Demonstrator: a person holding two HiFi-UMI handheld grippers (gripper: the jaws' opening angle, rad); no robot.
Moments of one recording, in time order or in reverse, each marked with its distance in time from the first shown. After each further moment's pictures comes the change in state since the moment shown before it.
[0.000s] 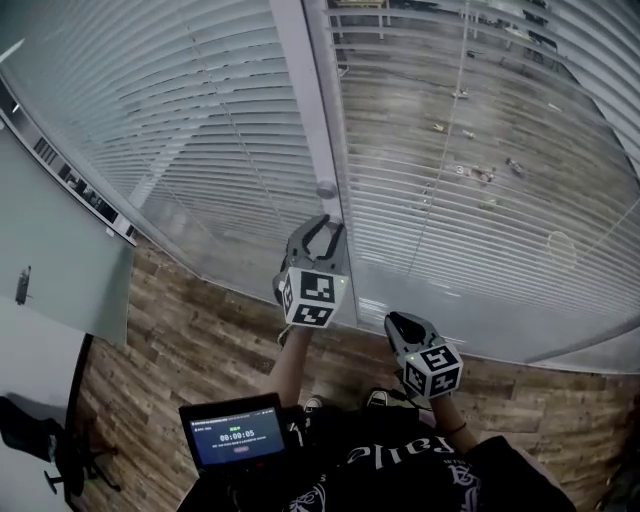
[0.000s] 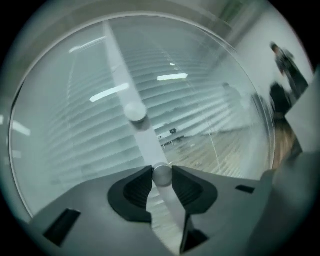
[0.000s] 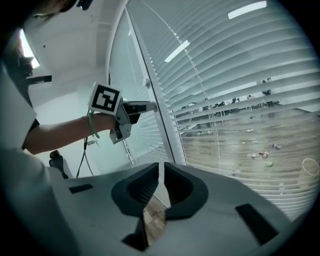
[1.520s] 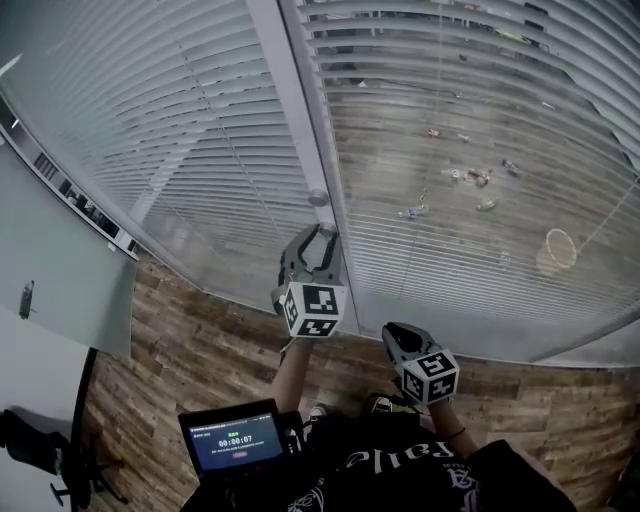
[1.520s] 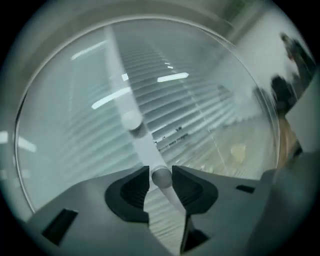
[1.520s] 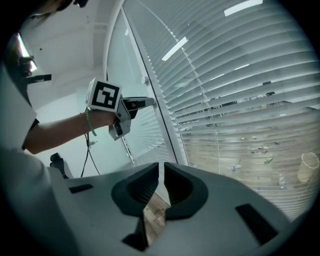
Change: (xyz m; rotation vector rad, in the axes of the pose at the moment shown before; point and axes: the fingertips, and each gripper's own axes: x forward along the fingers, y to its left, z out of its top) left arm -0.006 0.004 0.009 0.088 0.003 0.076; right arm -0.004 0.004 -0.009 0.032 0.020 0.001
